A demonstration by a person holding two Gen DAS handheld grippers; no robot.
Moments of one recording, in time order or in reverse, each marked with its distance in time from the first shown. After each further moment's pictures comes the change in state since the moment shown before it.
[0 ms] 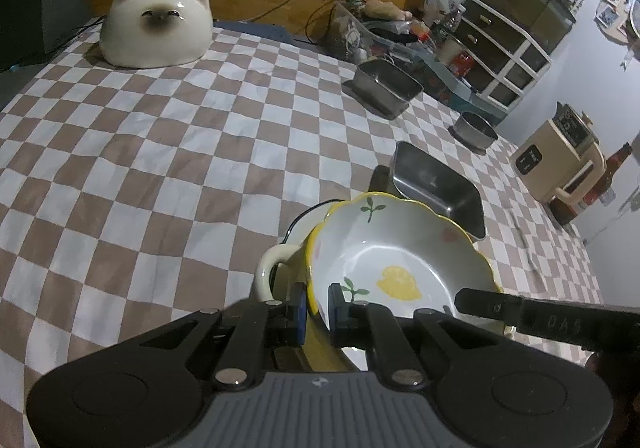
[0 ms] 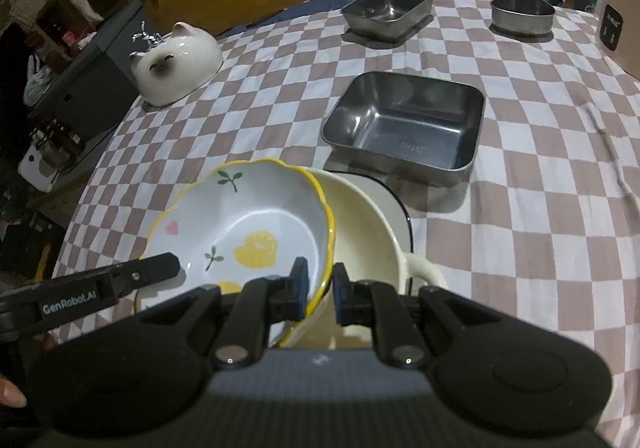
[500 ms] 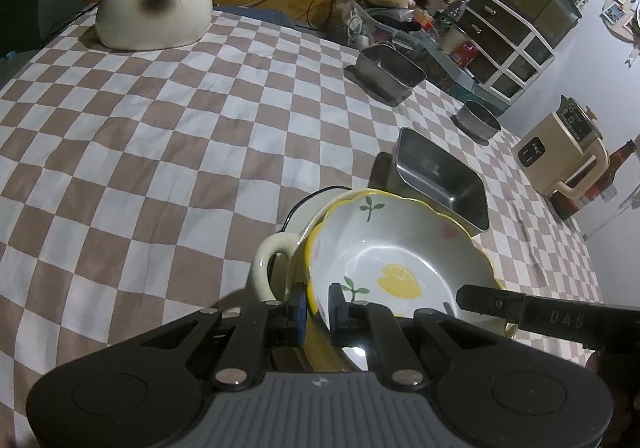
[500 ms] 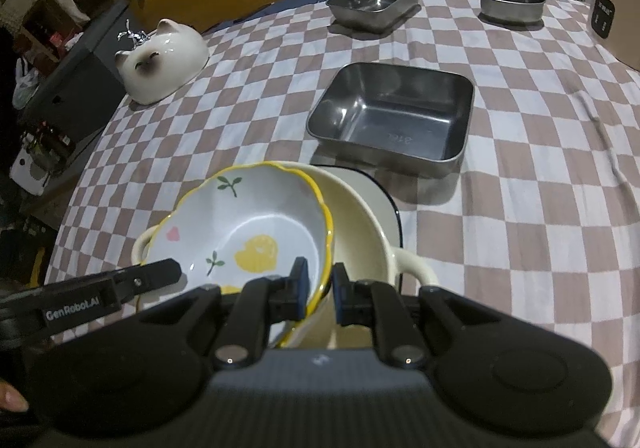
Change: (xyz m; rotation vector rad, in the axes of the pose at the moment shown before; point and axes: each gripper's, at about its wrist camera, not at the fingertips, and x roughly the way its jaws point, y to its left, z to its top) left arm 0.010 0.002 -0.001 -0.017 0.036 -0.008; right arm 0.010 0.001 0.004 0.034 0.021 -0.029
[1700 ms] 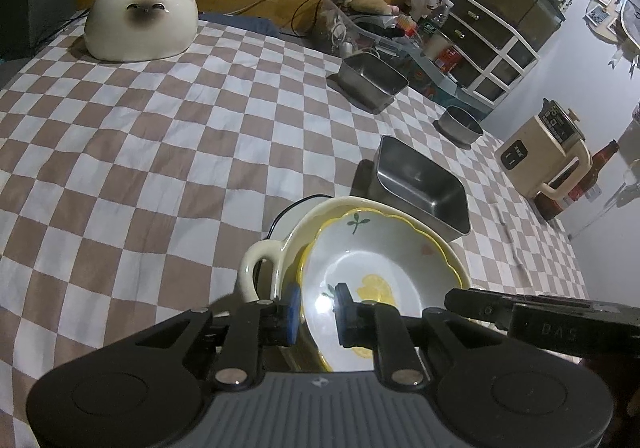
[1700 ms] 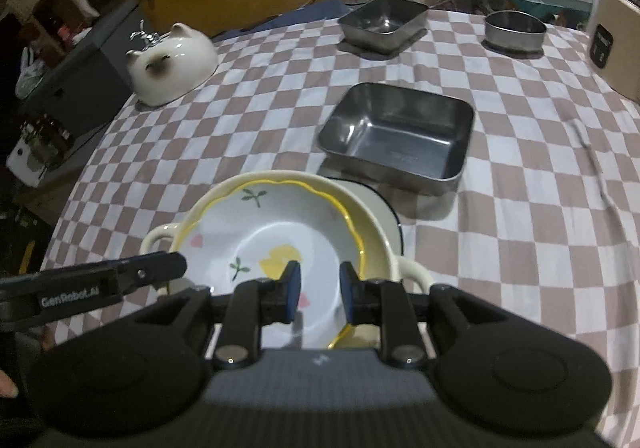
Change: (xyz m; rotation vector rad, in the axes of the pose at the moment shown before) left arm -0.009 -0.002 0.001 0.016 -0.018 -0.042; right arm -0.014 0.012 -0.004 -0.059 -0.045 -0.023
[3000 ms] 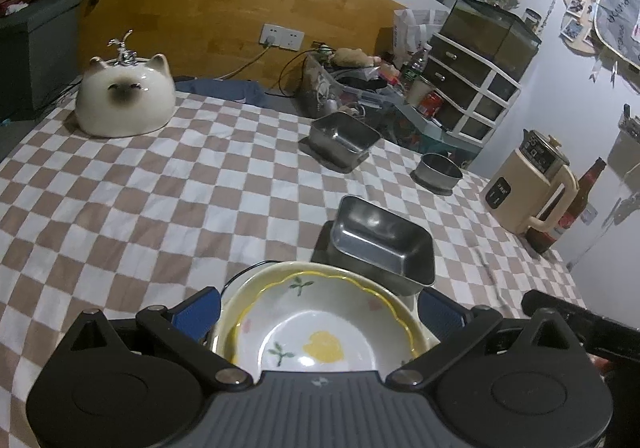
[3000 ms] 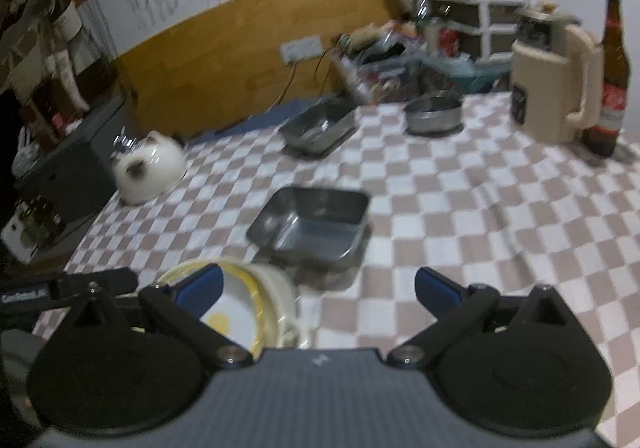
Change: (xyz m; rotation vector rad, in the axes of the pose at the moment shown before) left arm -0.018 -0.061 0.008 0.069 -0.178 0.046; right arm -0.077 -0.068 -0.024 0.065 -0.342 -0.049
